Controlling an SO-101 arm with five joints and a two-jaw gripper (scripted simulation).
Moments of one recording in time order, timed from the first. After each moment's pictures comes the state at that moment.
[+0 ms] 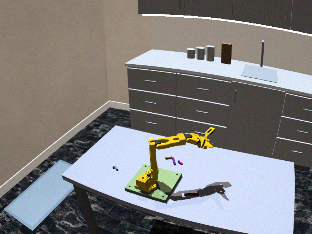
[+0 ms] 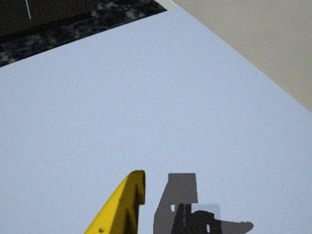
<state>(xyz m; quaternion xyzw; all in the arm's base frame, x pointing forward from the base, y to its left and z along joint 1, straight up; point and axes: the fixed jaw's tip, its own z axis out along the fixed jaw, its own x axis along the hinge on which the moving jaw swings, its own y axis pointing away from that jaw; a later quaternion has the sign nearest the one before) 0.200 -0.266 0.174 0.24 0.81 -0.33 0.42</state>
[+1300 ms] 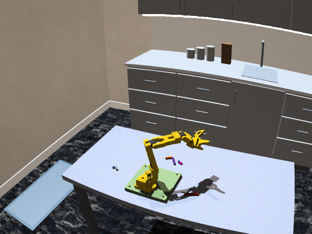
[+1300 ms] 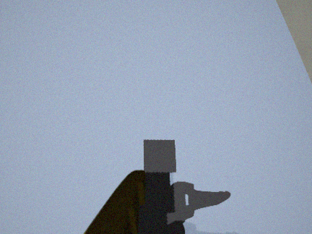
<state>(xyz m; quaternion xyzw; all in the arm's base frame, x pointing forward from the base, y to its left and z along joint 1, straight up) 0.202 -0.206 0.137 0.07 0.90 -0.28 0.31</state>
